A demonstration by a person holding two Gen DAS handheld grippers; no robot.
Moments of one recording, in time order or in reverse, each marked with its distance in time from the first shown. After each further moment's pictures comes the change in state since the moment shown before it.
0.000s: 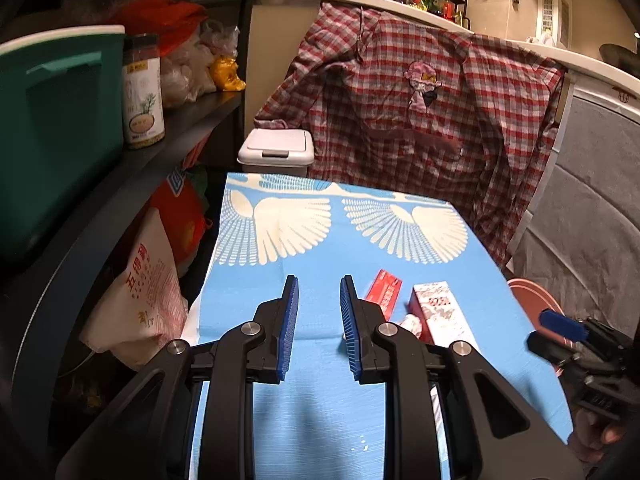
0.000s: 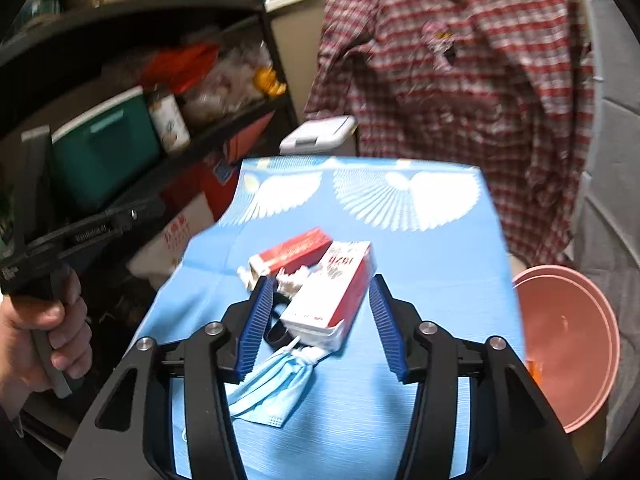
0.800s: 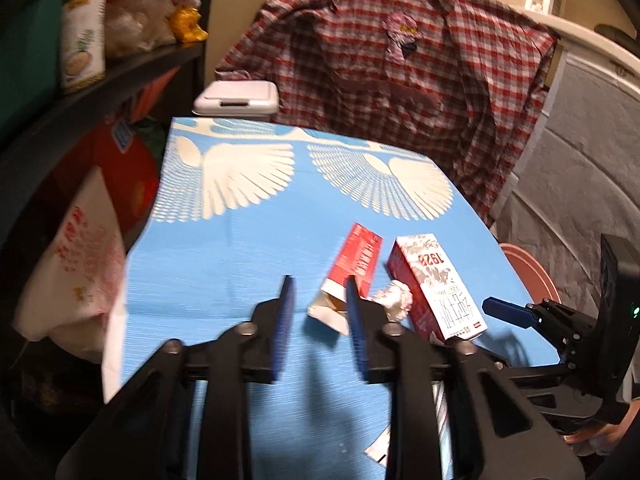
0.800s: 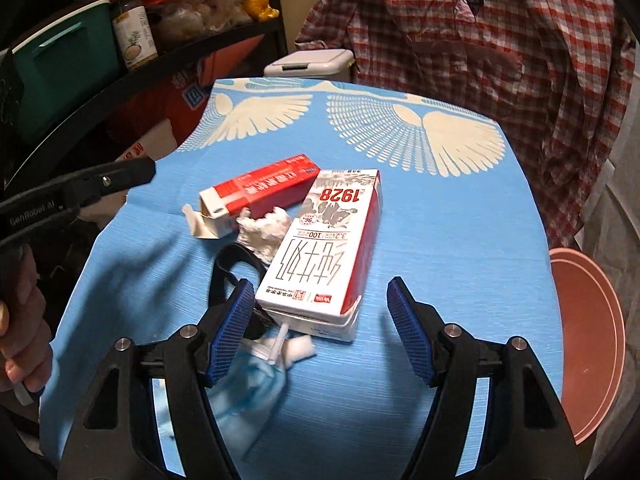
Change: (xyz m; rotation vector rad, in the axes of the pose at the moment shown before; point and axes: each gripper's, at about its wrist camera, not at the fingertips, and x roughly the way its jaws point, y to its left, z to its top) left arm 0.068 -0.018 -0.026 0.023 0.138 -0.126; right arm 0.081 -0.004 -0.014 -0.052 0.199 -0.088
